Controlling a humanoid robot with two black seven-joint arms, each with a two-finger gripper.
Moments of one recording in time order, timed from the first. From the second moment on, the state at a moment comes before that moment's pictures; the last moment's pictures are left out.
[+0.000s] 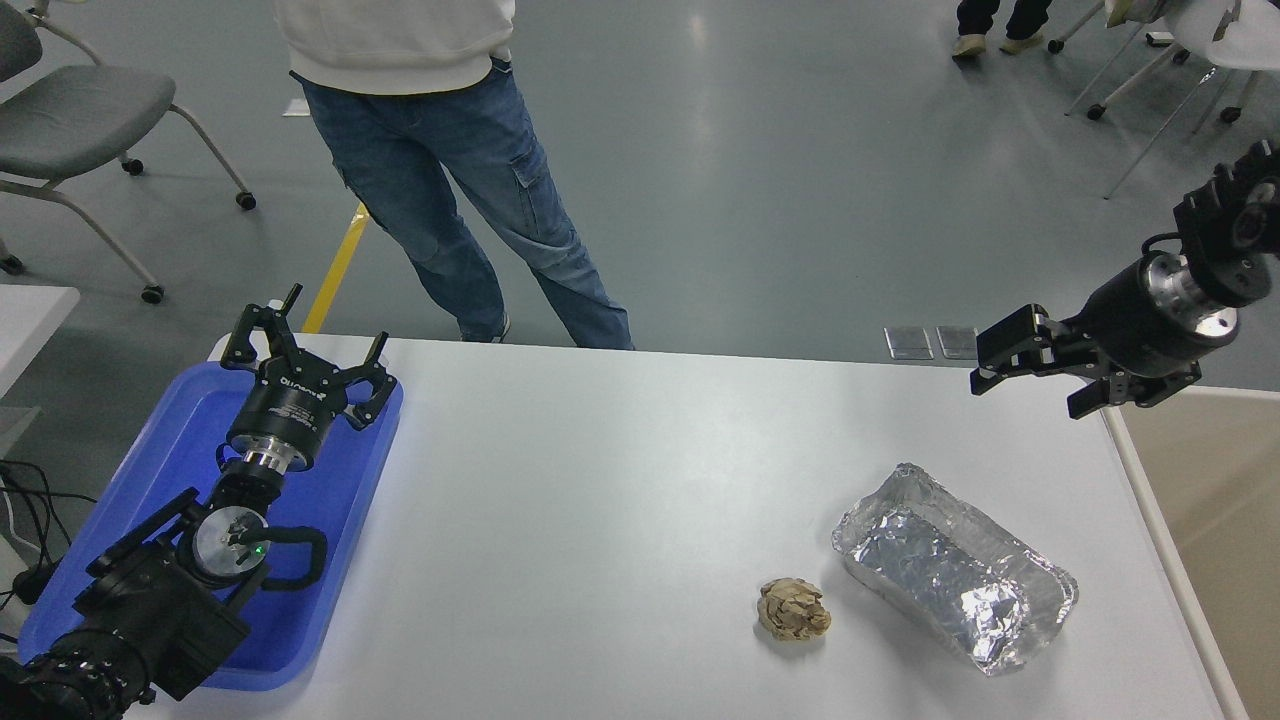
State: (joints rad) left arm -0.59 0.22 -0.90 -0.44 -0.08 -0.64 -0.34; right arm 1.91 -0.54 -1.22 1.14 -0.31 0.70 0.16
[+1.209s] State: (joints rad) left arm -0.59 0.22 -0.90 -0.44 -0.08 -0.64 -0.34; right arm 1.56 -0.74 -1.24 1.13 -0.35 0.53 0.16
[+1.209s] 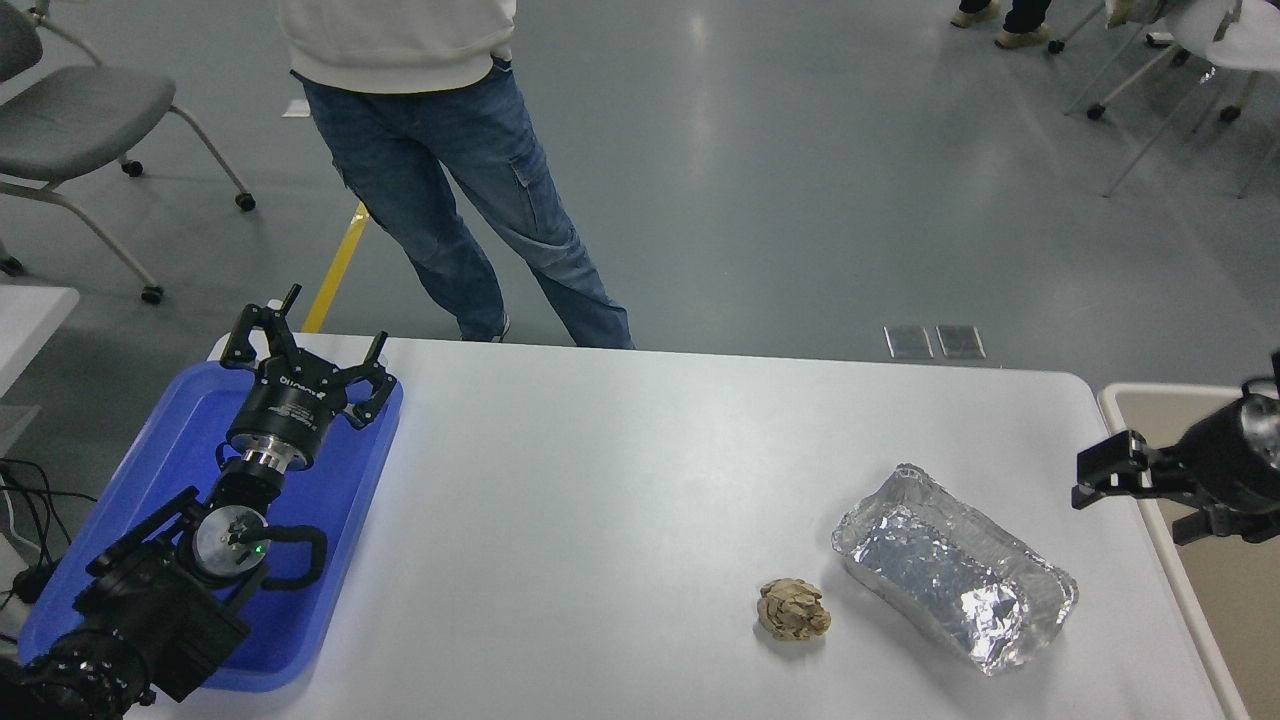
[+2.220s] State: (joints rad) left arm -0.59 0.22 -0.90 -0.44 -0.08 -0.64 -0.34; right arm 1.14 -0.77 -0.92 1.11 -0.16 0.30 0.17
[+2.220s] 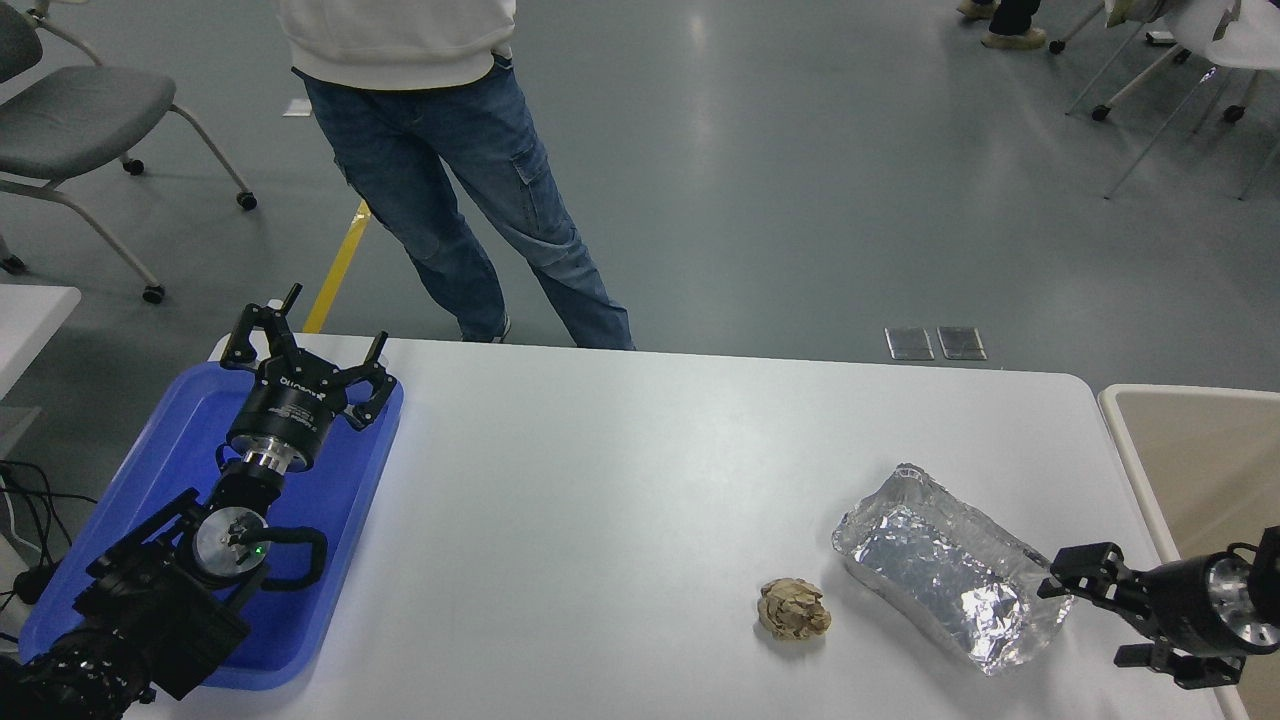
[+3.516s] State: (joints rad) left arm -0.59 0.22 -0.90 -0.44 -0.08 -0.64 -0.34; right arm 1.01 -0.63 -0.89 1.01 -0.25 0.12 0.18
